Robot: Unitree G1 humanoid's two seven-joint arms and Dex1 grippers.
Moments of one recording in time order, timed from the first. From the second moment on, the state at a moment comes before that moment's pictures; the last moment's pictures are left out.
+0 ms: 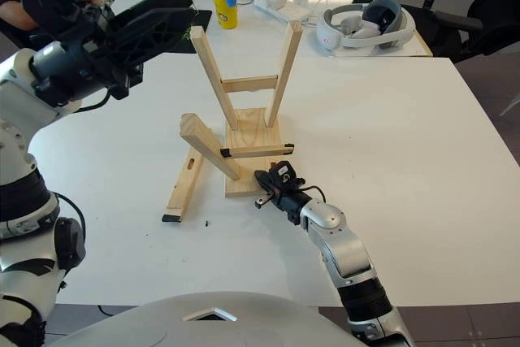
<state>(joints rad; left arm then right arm) -0.60 0.52 0.23 -0.35 -1.16 0.89 -0.66 0.11 -0.25 0.30 -0.21 0.20 0.42 0.40</state>
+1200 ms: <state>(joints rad) -0.53 0.43 -0.05 -0.38 -0.95 0.75 -0.58 0.09 -0.26 0.33 -0.20 0.16 0.41 0.40</state>
